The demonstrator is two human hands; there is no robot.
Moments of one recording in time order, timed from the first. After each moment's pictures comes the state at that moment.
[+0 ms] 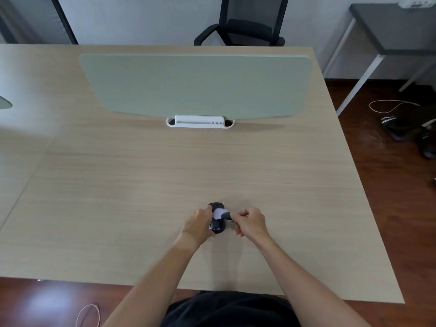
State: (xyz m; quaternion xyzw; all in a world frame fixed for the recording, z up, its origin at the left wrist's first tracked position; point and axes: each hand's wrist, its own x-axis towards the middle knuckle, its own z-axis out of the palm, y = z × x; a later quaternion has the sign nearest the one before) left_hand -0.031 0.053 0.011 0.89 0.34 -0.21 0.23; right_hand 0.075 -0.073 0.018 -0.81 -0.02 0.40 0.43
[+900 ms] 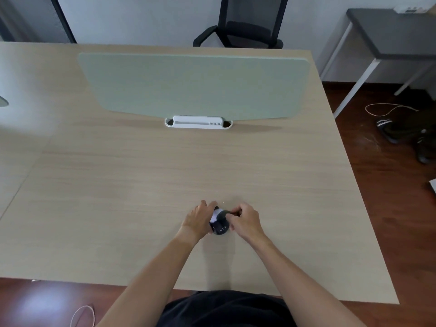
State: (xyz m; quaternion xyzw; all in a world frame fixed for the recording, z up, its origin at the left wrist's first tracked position) left_hand -0.020 0.058 0.004 0.93 0.26 -0.21 0.15; right_hand 0.072 -0.068 0.030 -0.82 -0.09 0.39 0.41
